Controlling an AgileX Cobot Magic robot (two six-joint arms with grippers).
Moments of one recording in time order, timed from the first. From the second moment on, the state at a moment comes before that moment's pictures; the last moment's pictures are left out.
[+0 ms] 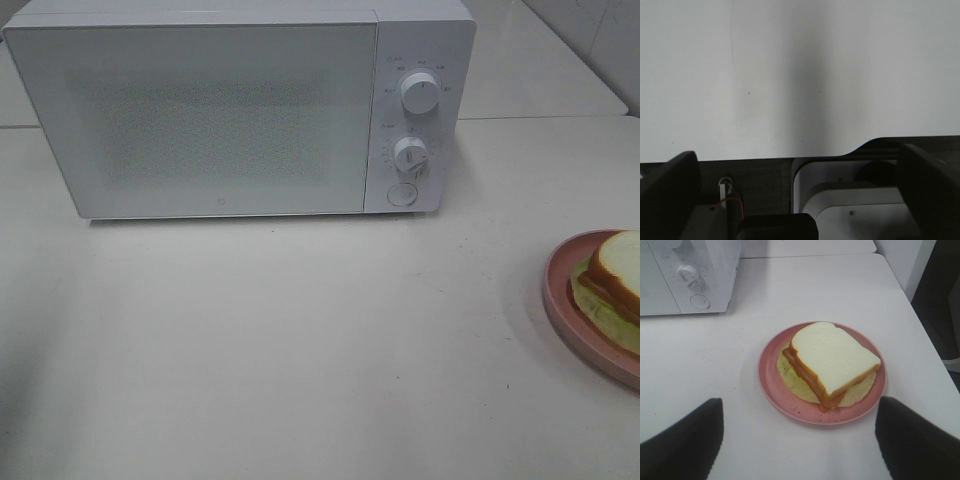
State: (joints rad) left arm 0.05 0.96 -0.81 -0.12 1.20 0.07; right arm 0.07 0.00 -0.50 -0.12 1.01 0.13
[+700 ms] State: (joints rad) left arm 0.05 0.24 -0.54 -0.12 1.10 0.09; right arm 0.07 0.00 -0.50 -0.12 1.01 0.13
